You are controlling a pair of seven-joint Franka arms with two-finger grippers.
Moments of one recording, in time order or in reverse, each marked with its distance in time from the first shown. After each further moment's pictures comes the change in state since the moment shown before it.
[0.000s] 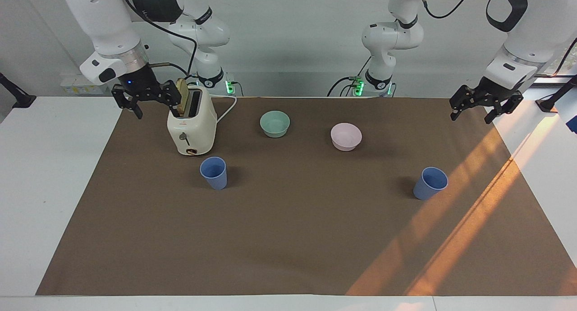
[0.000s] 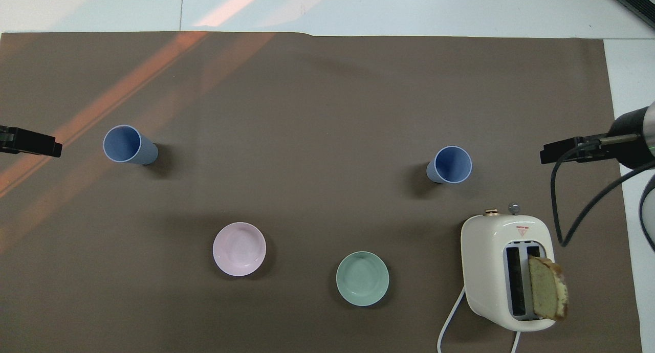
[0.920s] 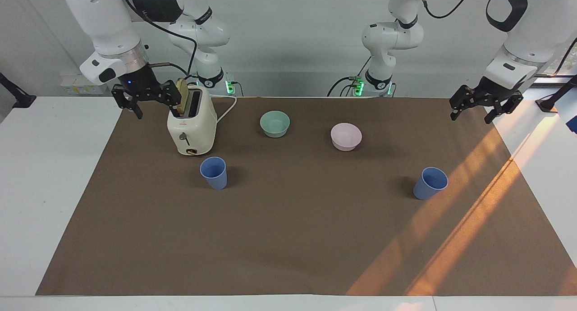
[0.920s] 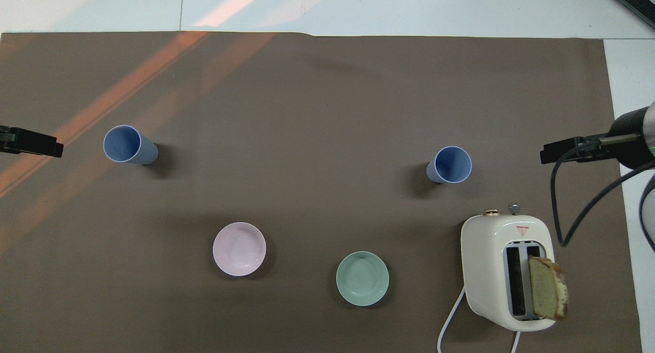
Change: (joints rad) left arm 0.000 0.000 -0.005 0.000 0.000 -0.001 0.000; right arm 0.000 0.000 0.000 0.000 0.000 0.000 0.000
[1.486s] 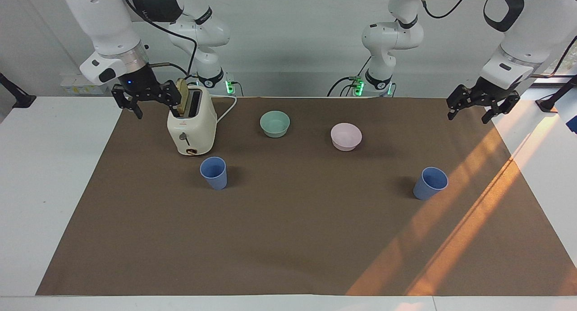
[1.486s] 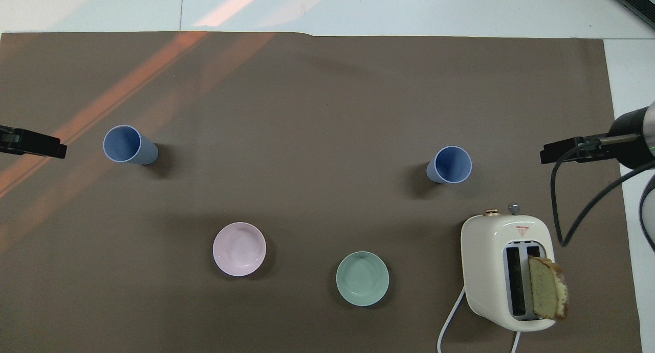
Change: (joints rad) left arm 0.000 0.000 -0.007 0.000 0.000 -0.005 0.000; right arm 0.000 0.000 0.000 0.000 0.000 0.000 0.000
